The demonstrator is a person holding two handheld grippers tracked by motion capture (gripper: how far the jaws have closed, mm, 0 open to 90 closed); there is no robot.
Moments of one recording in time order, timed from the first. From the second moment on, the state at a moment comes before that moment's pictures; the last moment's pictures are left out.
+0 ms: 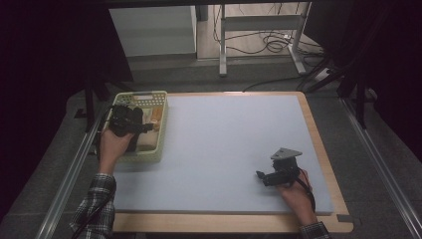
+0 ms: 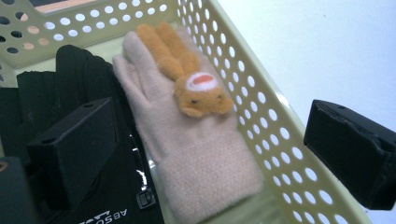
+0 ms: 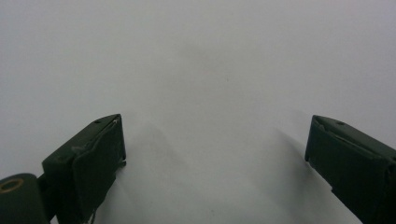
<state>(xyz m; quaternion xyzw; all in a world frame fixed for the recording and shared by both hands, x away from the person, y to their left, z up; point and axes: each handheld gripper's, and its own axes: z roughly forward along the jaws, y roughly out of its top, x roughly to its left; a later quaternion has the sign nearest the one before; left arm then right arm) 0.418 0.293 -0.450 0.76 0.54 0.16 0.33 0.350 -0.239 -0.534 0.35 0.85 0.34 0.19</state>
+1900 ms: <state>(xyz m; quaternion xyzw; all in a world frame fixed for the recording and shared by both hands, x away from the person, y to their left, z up) 0.323 0.148 -0.523 0.85 0.34 0.12 0.39 0.350 -0.238 -0.533 0.35 0.85 0.34 0.20</state>
